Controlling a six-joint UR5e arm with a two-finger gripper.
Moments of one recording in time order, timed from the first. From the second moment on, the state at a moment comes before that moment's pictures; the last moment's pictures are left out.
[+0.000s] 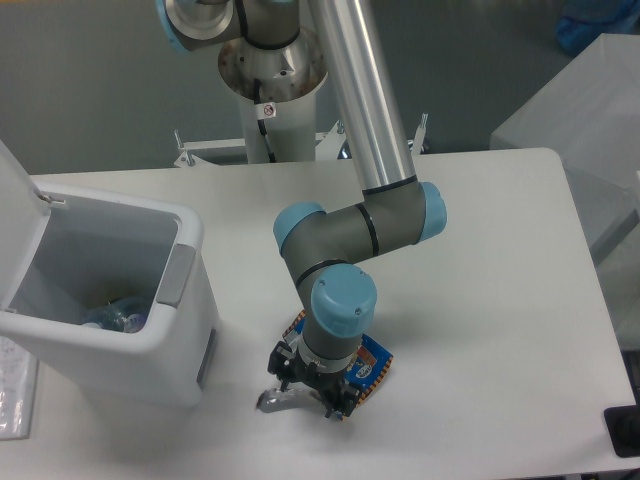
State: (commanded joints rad) arm 2.35 -2.25 -1.51 -0.86 1.42 0.86
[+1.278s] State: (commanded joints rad) arm 2.39 -2.18 -1.35 -0.87 1.26 0.70
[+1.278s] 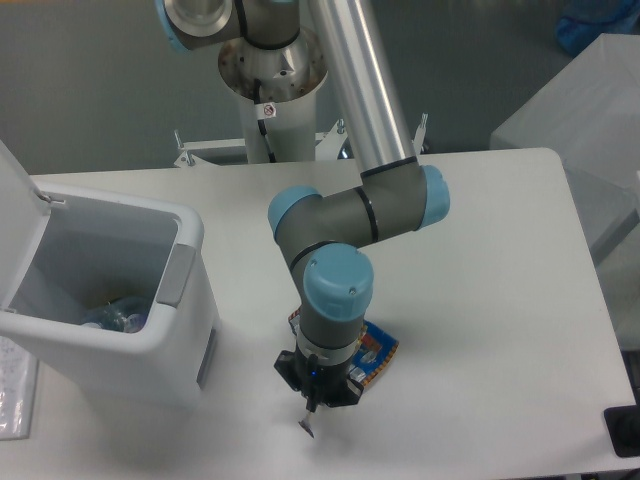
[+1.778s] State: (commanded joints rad) arm 2.50 -2.04 -1.24 -0.86 0.91 0.61
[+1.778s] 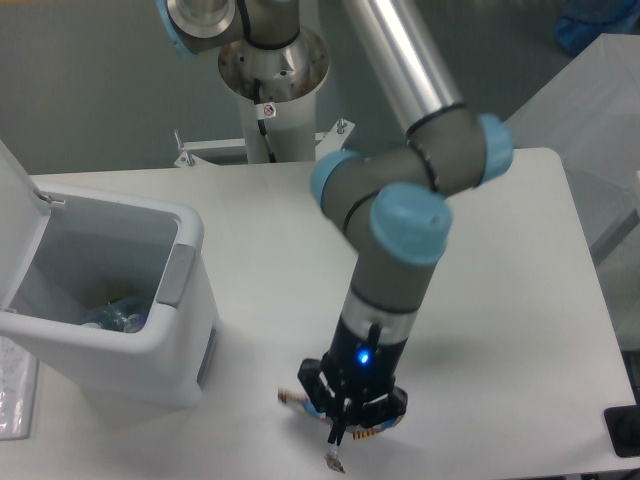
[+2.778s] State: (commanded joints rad) arm 2.47 -1.84 -1.13 -0.86 0.59 0.36
